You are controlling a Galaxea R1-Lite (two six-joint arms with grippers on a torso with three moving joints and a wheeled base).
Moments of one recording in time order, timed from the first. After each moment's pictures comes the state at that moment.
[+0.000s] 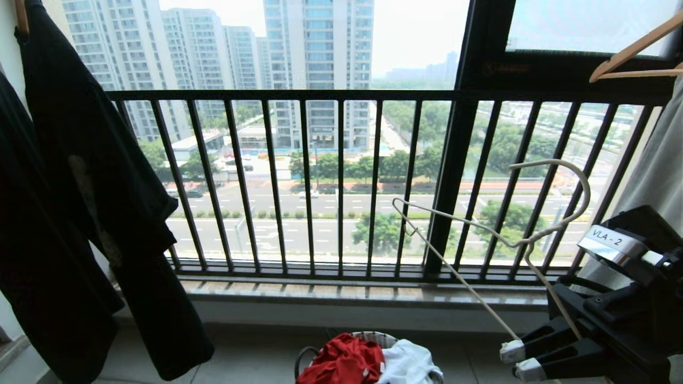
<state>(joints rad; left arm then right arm) 0.00 0.00 0.00 0.01 0.05 -0.08 0.15 1.48 -0.83 0.46 1.30 -0.84</state>
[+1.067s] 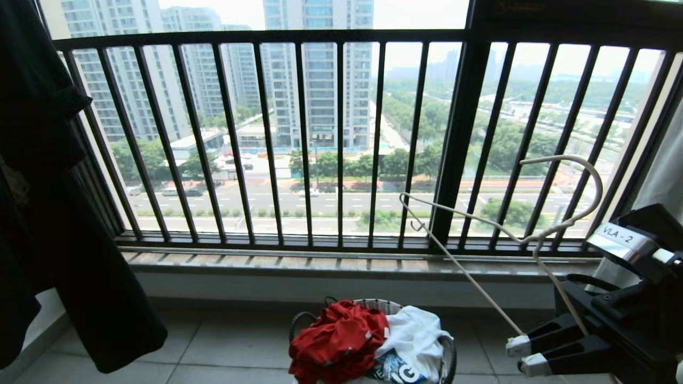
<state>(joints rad) 0.00 0.00 0.00 0.01 0.05 -0.08 0.12 1.47 -0.83 0.46 1.30 -0.85</state>
